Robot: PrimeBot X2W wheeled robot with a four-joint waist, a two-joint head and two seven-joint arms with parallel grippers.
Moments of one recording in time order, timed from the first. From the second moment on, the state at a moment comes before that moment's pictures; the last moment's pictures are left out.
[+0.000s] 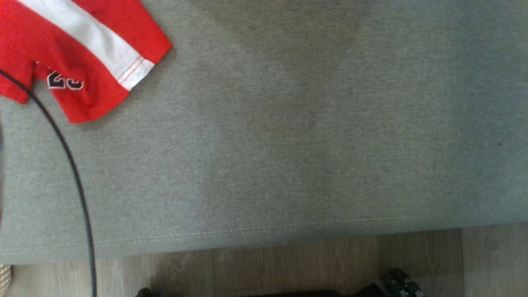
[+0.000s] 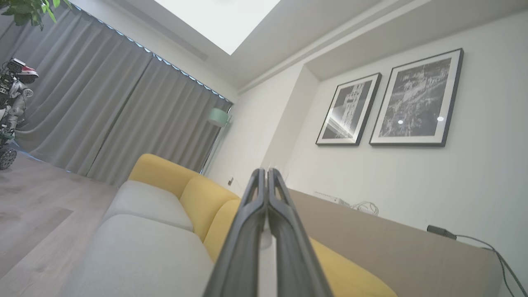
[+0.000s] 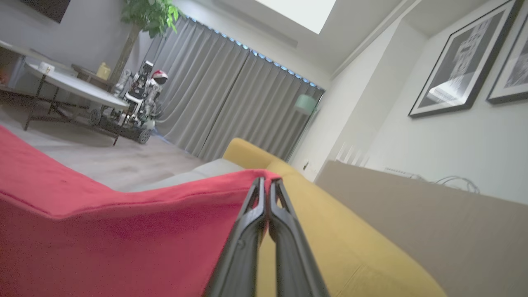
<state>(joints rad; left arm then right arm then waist) -1.69 0.20 -0.32 0.60 -0.87 -0.09 -0.25 -1.63 -0.27 0.00 0.69 -0.23 0.13 -0.26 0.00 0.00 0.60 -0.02</state>
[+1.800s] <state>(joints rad) -0.47 0.88 -1.21 -0.10 -1.22 -0.12 0.31 -0.58 -0.70 0.93 0.57 0.84 0.13 0.48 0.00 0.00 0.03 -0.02</state>
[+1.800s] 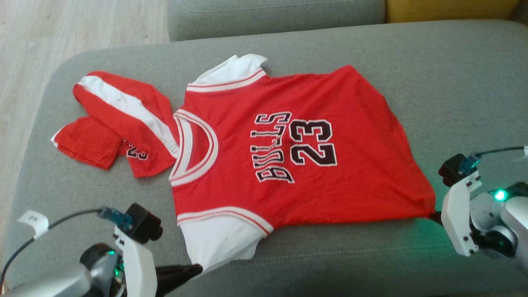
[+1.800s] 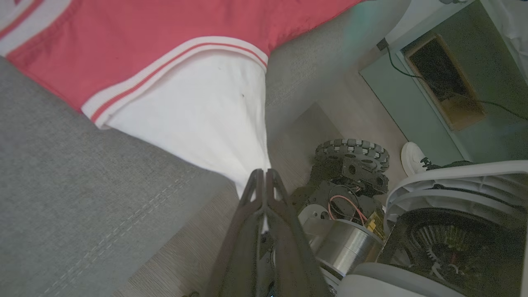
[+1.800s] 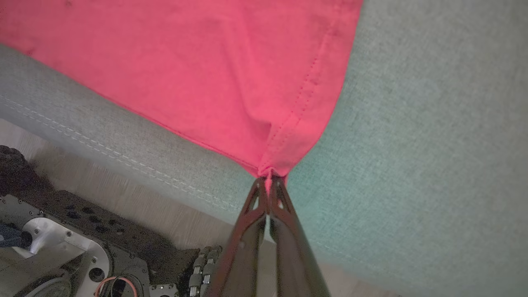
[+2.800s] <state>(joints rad) -0.18 0.48 -0.55 -0.06 -0.90 0.14 -0.25 -0.31 -0.38 0.23 0.36 0.51 0.13 -0.03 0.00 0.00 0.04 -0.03</state>
